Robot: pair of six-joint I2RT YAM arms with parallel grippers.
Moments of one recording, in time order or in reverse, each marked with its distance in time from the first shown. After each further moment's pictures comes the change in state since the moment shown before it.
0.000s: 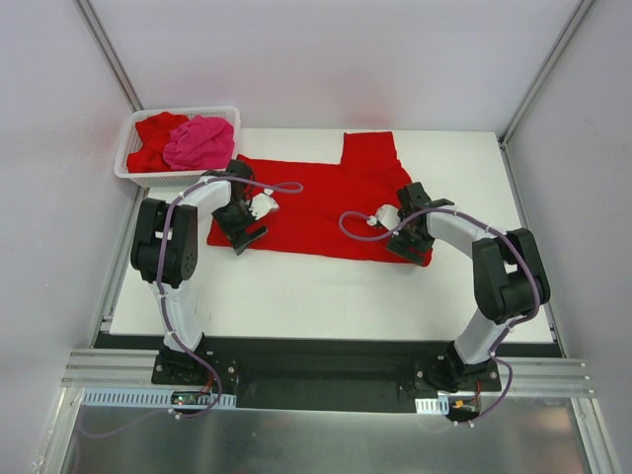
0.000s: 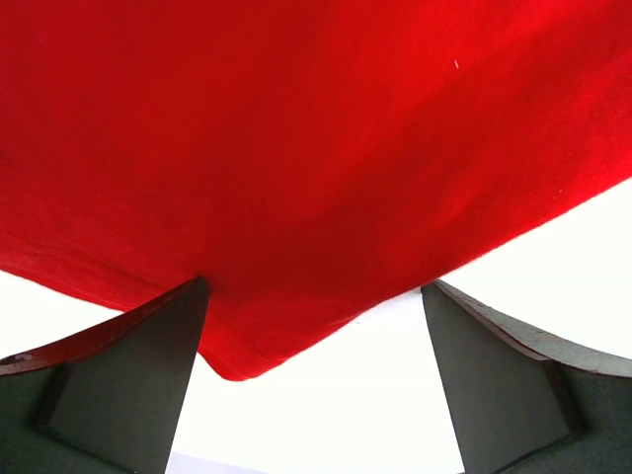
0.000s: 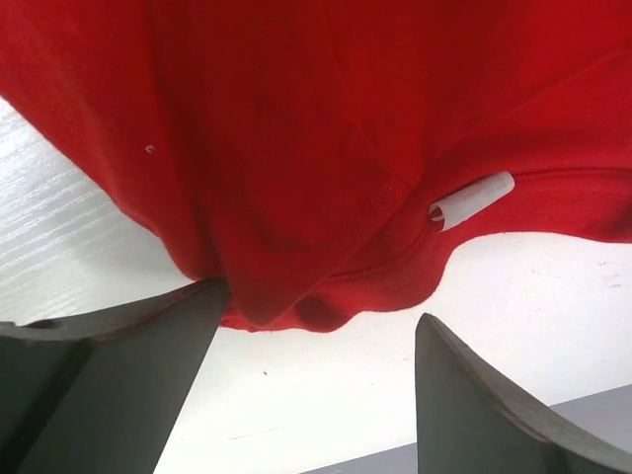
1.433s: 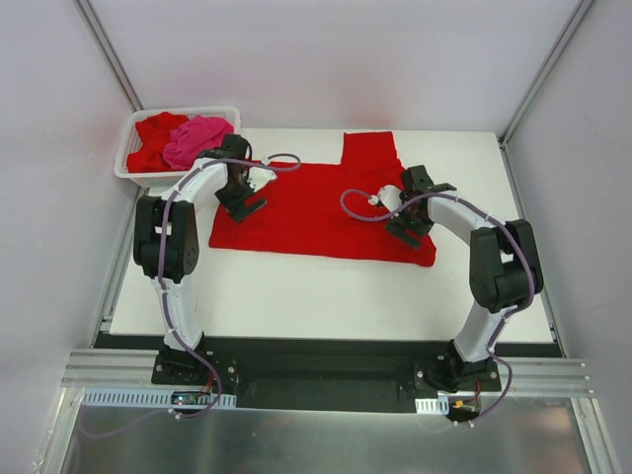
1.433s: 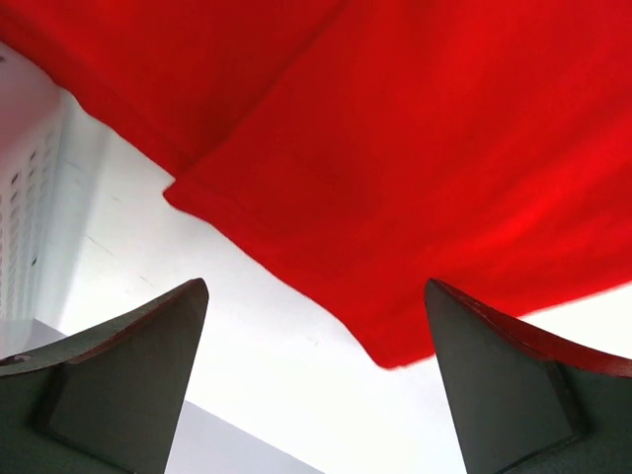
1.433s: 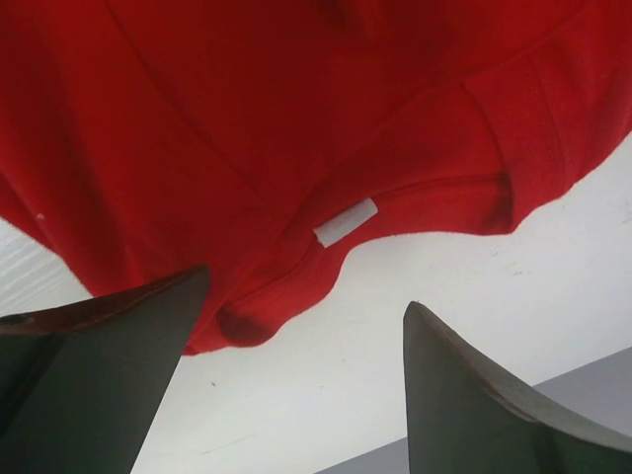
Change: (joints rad) left arm 0.022 0.023 0.212 0.001 -0.055 0.021; right arm -0.040 0.068 0.160 -0.029 -0.037 0.049
